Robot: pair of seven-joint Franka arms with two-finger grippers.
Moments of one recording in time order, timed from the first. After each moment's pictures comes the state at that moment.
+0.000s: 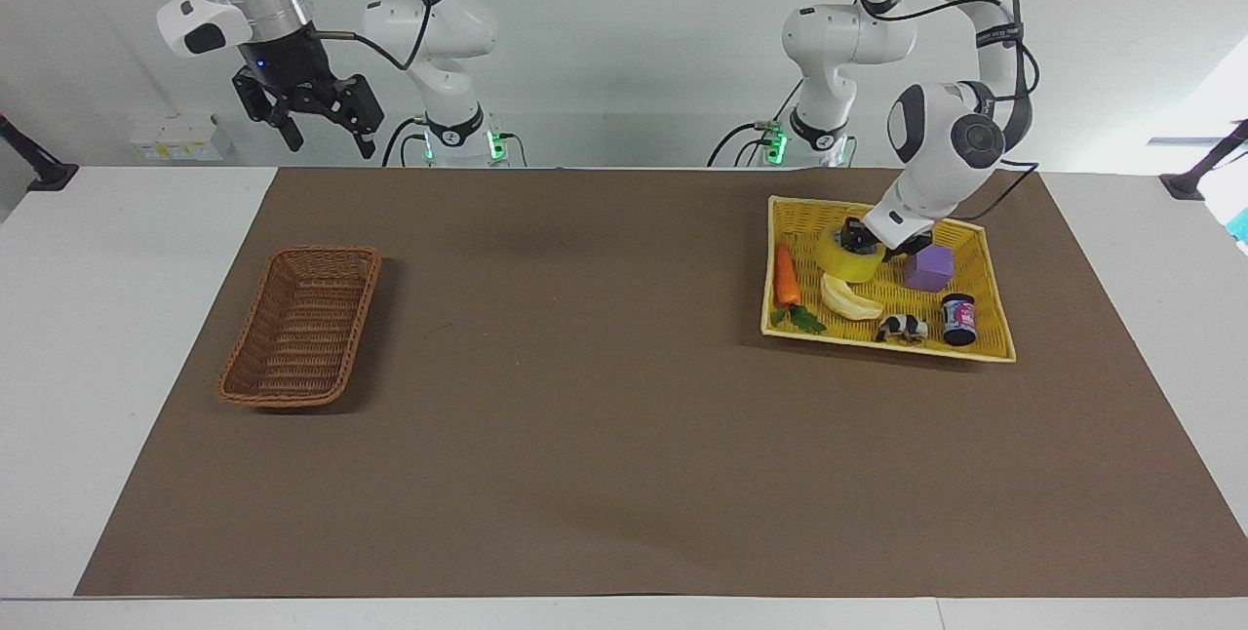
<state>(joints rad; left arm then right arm) -0.08 -0.10 -0.02 -2.43 -0.04 2.13 0.13 0.00 -0.13 0.01 -1.63 0.01 1.54 0.18</state>
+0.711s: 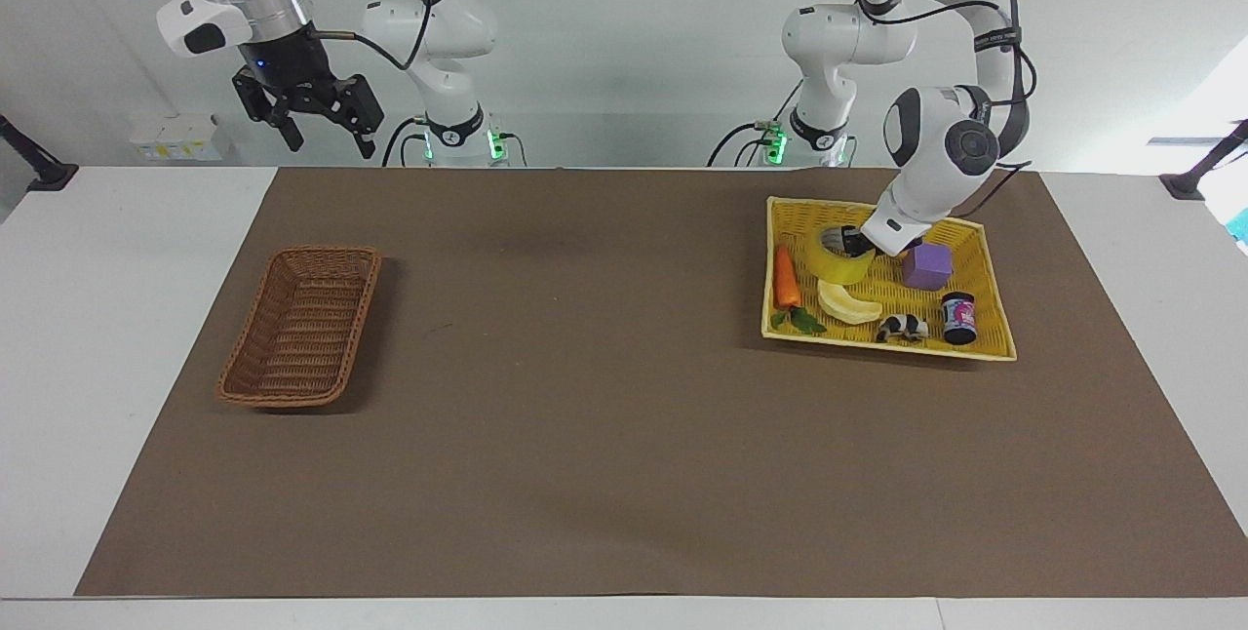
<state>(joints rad) -0.09 -0.08 -0.01 -2.36 -0.04 2.04 -0.01 0.00 -0.13 0.01 -1.63 0.01 1.54 0.18</state>
